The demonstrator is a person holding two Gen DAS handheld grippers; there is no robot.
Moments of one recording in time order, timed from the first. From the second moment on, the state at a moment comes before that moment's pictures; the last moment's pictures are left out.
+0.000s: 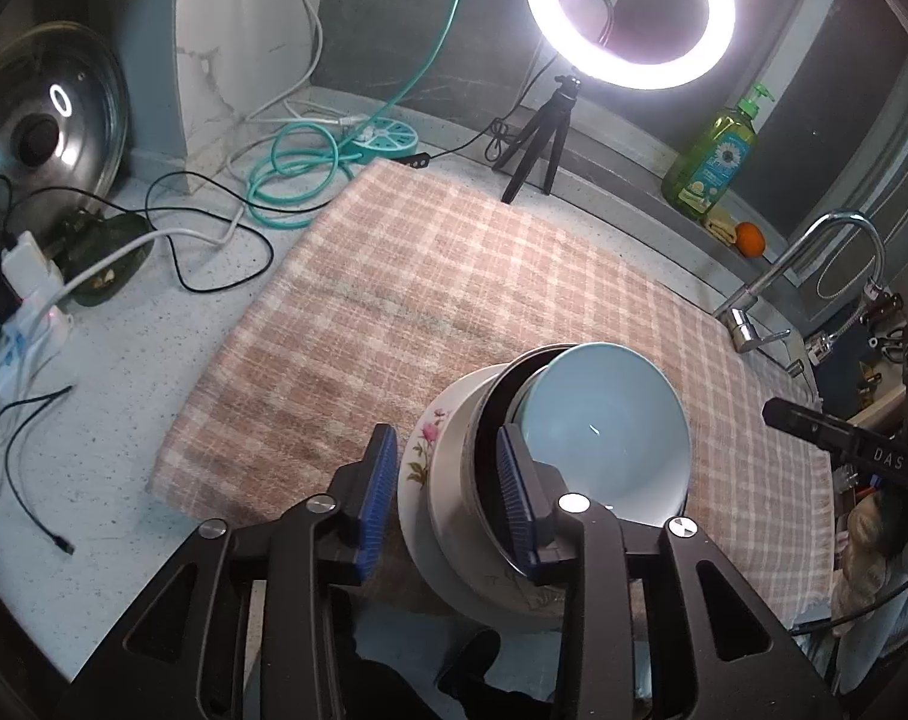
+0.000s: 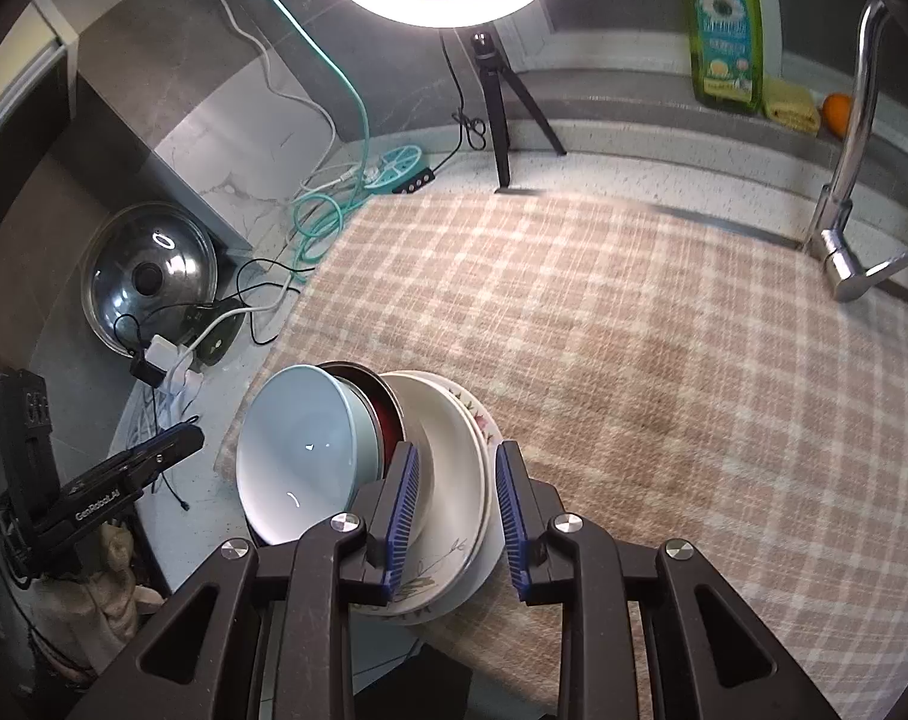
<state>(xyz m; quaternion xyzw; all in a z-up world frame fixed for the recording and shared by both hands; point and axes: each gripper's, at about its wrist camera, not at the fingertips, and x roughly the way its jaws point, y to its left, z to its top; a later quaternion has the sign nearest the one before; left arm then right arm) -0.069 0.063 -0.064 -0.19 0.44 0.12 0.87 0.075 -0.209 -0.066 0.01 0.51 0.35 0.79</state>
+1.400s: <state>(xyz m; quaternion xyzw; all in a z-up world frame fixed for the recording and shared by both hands) -0.145 -0.022 -0.017 -0.07 0.37 0.15 0.92 -0.047 -0.261 -0.001 -0.03 0.33 0.26 0.91</state>
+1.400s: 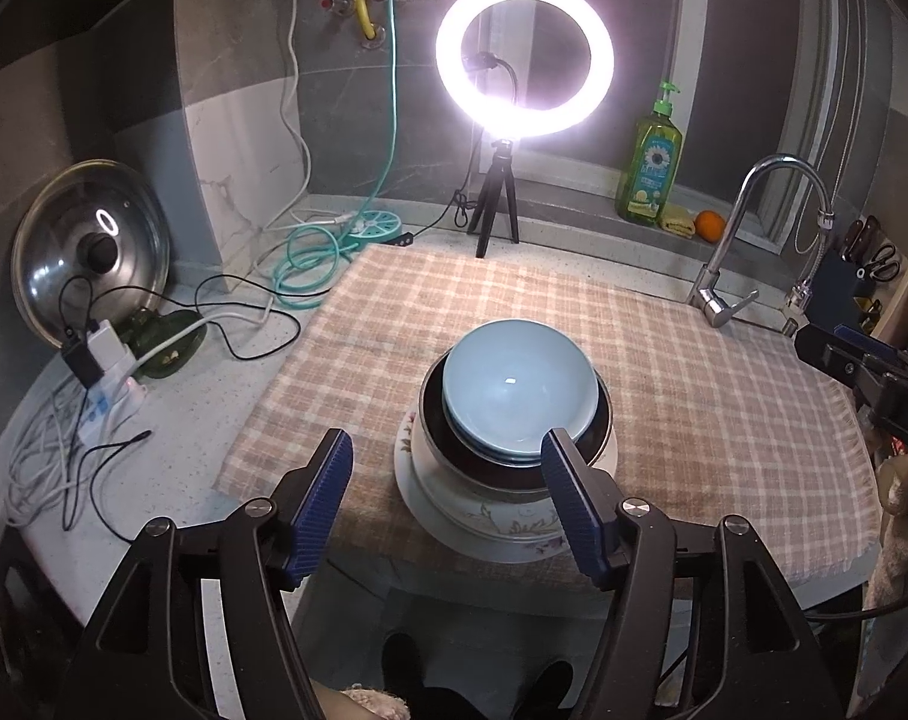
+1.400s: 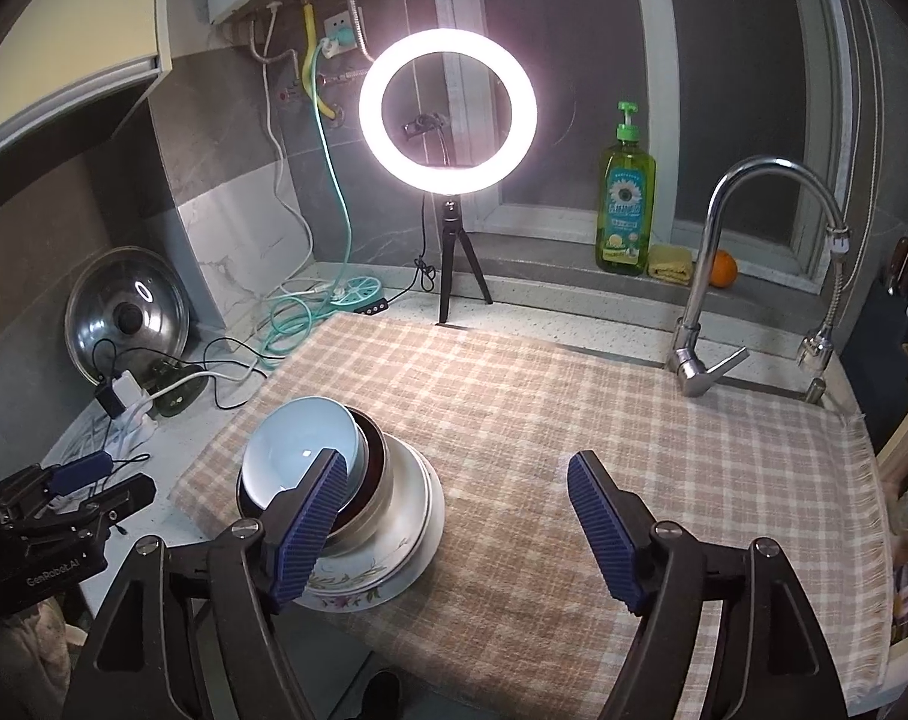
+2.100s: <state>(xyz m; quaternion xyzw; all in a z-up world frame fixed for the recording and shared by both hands) -0.148 -0.025 -0.016 -0.07 0.37 0.15 0.92 -0.052 -0.256 -0.003 -0.04 0.33 0.26 0.91</state>
